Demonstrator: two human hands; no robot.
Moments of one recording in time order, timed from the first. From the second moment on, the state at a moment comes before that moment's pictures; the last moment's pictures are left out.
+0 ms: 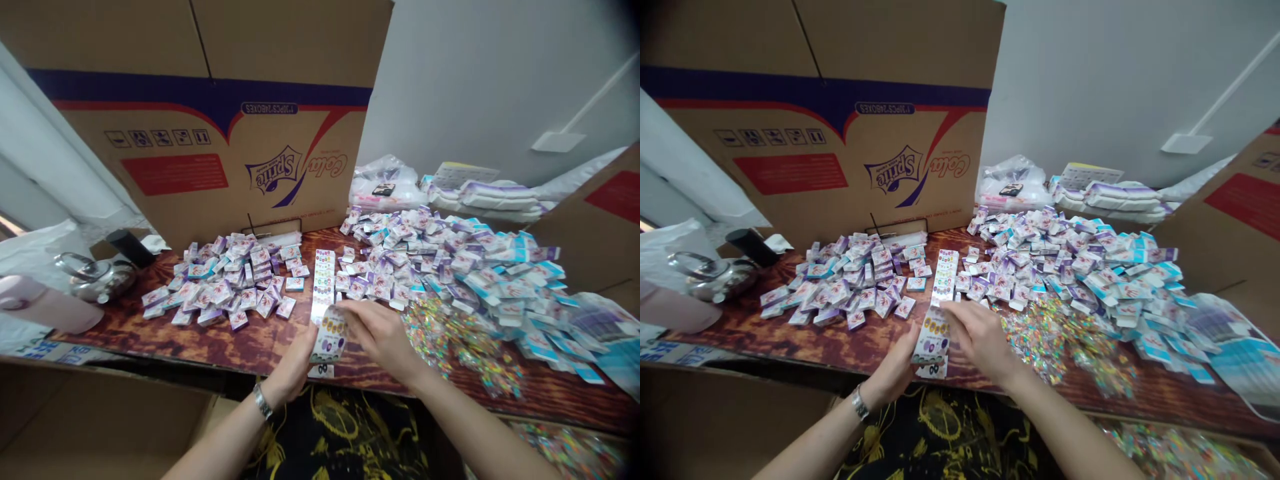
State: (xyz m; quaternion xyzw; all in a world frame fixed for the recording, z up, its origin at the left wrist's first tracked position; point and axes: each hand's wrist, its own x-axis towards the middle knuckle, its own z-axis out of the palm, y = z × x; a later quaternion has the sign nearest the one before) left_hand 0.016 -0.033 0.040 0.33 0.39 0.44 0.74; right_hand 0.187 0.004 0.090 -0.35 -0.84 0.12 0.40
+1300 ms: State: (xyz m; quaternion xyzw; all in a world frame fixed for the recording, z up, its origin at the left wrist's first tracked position) left_hand 0.022 -0.034 0.040 0.29 0.35 0.45 0.77; right_hand 0.170 0.019 0.063 -0.34 -0.84 0.11 0.42
